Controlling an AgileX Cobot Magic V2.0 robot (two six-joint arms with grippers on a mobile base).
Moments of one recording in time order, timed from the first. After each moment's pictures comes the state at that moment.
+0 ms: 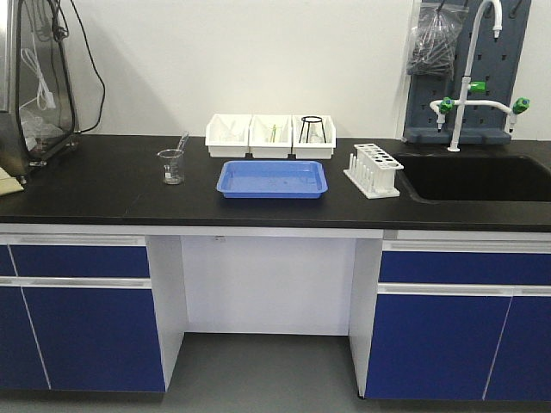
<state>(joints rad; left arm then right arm) -0.04 -0.01 0.03 0.00 0.07 0.16 -0.03 -0.01 0.03 -0.07 0.08 -0.08</state>
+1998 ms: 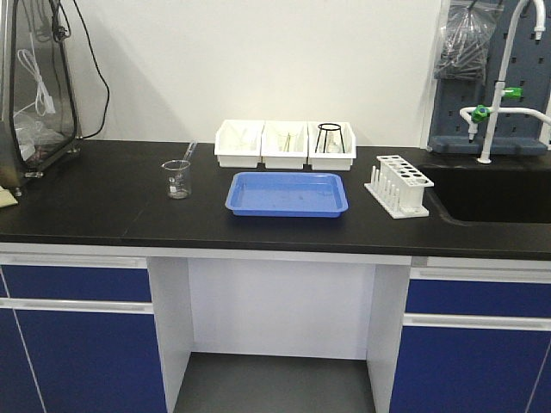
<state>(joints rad) -0.04 -0.01 0.03 0.00 0.07 0.16 -0.03 -0.01 0.03 -0.07 0.08 -0.08</state>
